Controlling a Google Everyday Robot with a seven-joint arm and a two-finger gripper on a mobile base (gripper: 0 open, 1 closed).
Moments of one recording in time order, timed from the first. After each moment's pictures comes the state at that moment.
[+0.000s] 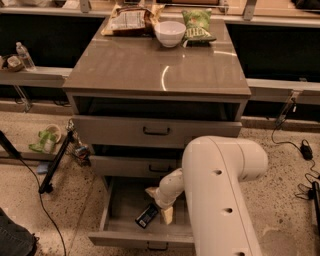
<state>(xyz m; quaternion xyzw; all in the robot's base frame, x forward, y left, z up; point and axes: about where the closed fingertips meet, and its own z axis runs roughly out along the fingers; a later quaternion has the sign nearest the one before) 0.574 0.011 0.235 -0.88 0.46 0.04 0.15</state>
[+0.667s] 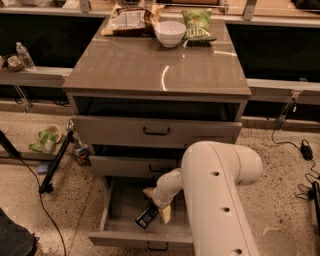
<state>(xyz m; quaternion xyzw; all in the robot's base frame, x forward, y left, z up) 0.585 0.021 0.214 -0.89 0.43 0.05 0.15</state>
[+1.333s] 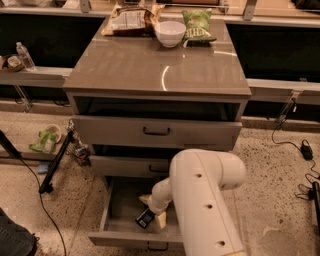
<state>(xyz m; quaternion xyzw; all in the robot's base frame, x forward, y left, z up) 0.576 0.038 0.159 -0.89 0.43 0.06 0.14</state>
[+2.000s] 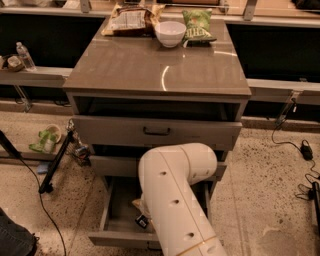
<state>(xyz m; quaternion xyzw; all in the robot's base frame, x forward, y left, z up) 0.563 0.070 0.137 -0.91 0.40 0.04 0.11</state>
